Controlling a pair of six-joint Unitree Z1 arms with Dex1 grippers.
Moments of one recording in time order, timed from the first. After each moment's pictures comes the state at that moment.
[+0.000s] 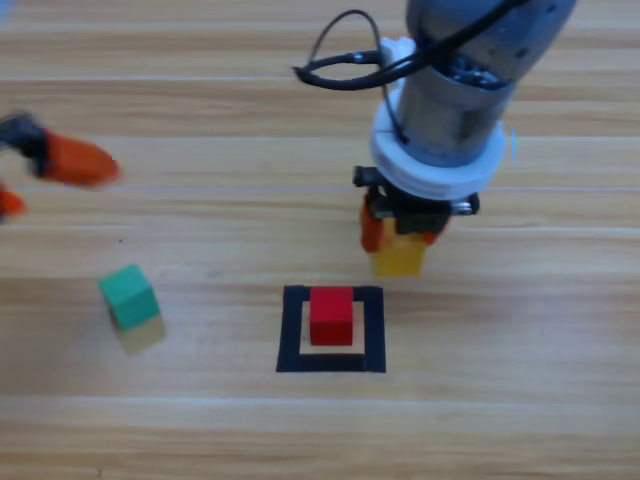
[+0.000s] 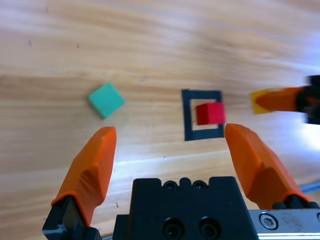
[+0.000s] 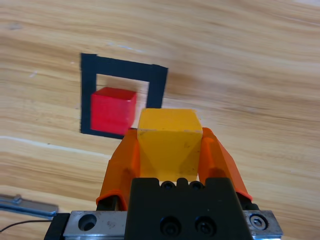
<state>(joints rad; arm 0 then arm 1) -0.78 1.24 -0.87 0.45 0.25 -0.88 0.93 2.19 -1.88 1.06 -0.07 0.77</state>
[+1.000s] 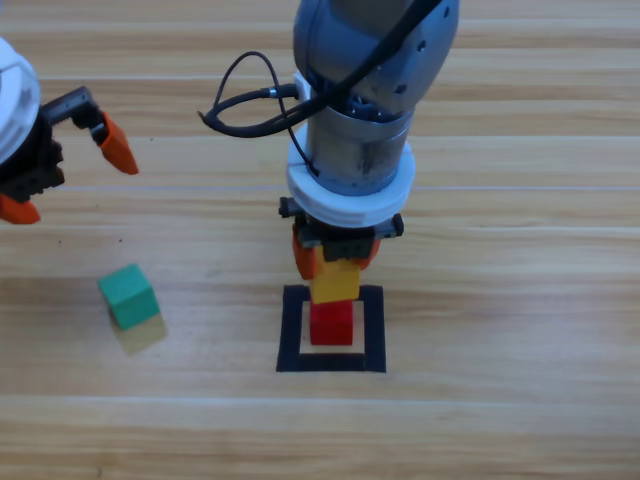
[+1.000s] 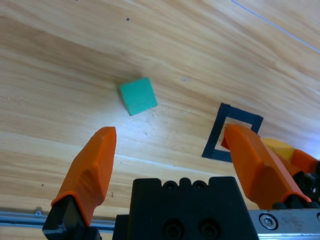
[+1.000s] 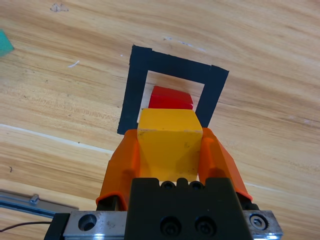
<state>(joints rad) -0.58 1.53 -1.18 0.76 0.15 -1.02 1.02 2.39 -2.20 1.21 -0.07 0.77</state>
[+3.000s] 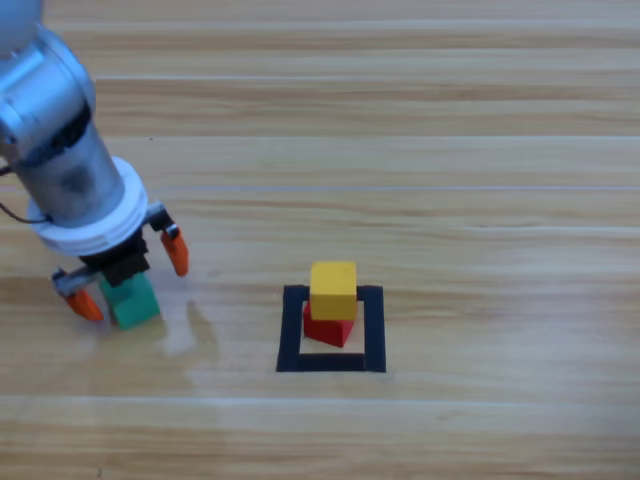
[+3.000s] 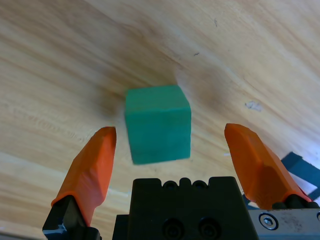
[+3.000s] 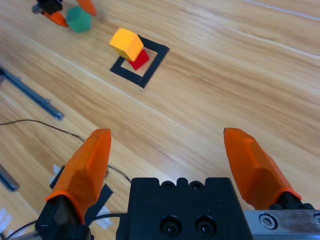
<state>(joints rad) -0.49 1.94 -1.17 0.65 0.02 -1.18 1.00 1.06 -0.73 0.38 -0.10 0.47</state>
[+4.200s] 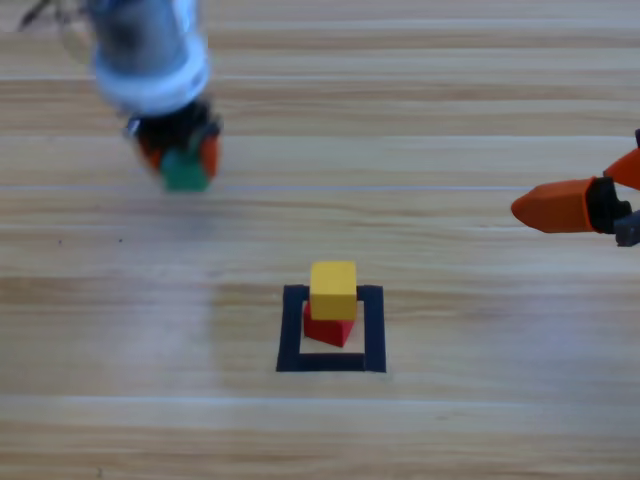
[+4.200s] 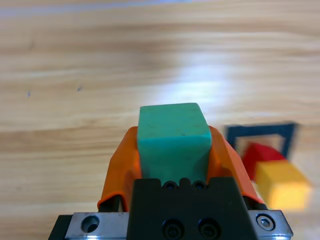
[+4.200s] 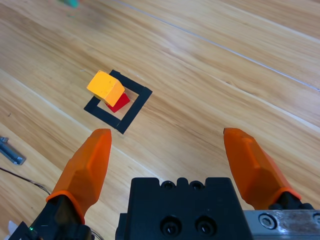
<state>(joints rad) -0.54 2.15 -1.98 1.22 0.08 -0.56 0.98 1.36 -0.84 0.20 -0.20 0.34</state>
